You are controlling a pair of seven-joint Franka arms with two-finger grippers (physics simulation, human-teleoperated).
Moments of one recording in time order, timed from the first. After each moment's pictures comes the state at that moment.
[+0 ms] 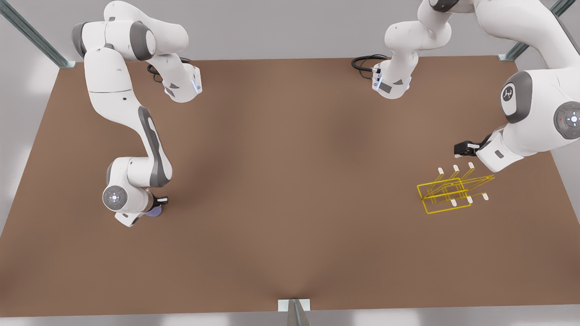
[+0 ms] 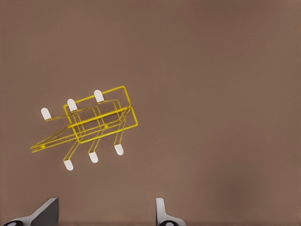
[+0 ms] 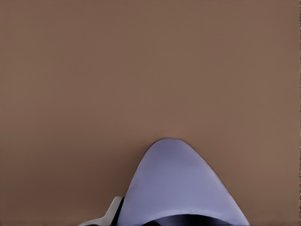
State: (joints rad) left arm 0.05 0.18 -0.04 -1.46 0.05 1.44 0.16; right arm 0.12 0.56 -0.12 -1.81 -0.01 2.16 -0.17
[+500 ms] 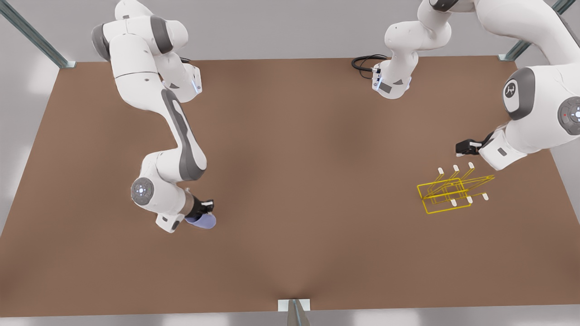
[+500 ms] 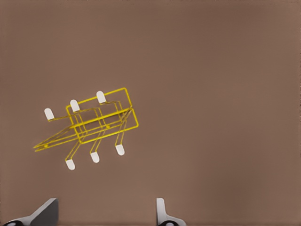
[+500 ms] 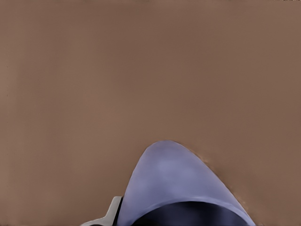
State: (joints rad) left arm 0.05 0.18 -0.04 -1.44 0.05 1.43 0.16; right arm 0.37 0.57 -0.11 -1.53 0.43 2.10 -0.17
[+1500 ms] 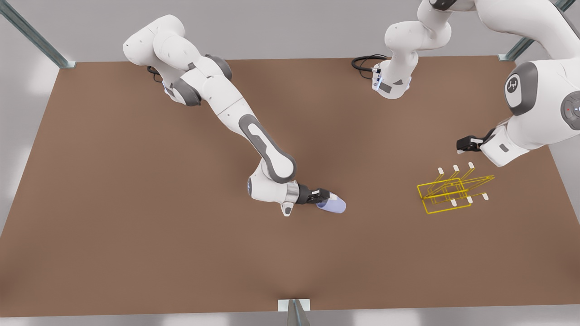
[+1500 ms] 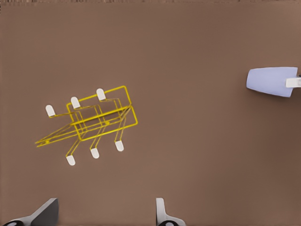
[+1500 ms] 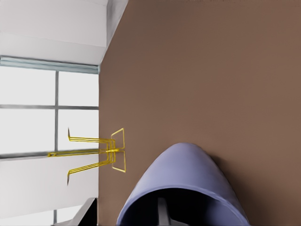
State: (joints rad) left arm 0.05 0.17 -0.04 -1.43 0.05 1.41 0.15; right arm 0.78 1.20 -0.09 -0.93 1.68 2.40 -0.43
